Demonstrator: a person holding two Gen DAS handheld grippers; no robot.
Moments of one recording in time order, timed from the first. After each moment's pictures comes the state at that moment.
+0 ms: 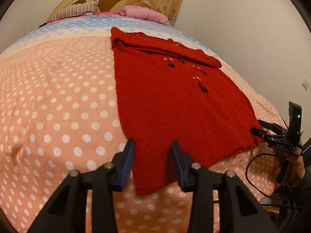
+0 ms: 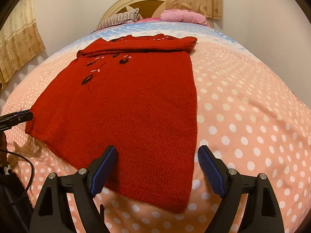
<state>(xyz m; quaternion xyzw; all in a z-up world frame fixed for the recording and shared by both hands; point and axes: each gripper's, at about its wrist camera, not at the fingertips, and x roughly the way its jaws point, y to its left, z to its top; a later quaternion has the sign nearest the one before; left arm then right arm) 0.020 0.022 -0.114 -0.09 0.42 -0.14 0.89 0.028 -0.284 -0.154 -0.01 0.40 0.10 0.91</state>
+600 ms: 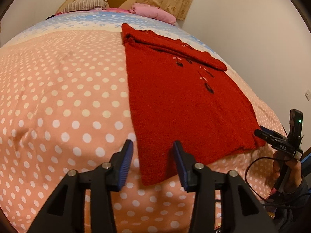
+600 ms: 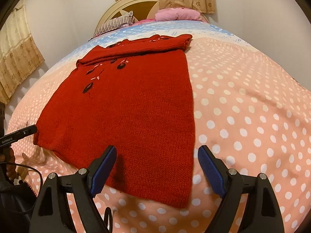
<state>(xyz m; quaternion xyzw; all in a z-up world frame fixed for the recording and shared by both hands) 0.011 0.030 -0.117 -0.11 0.43 -0.12 0.89 0.025 -0.294 -0.152 0.04 0.40 0.10 0.91</state>
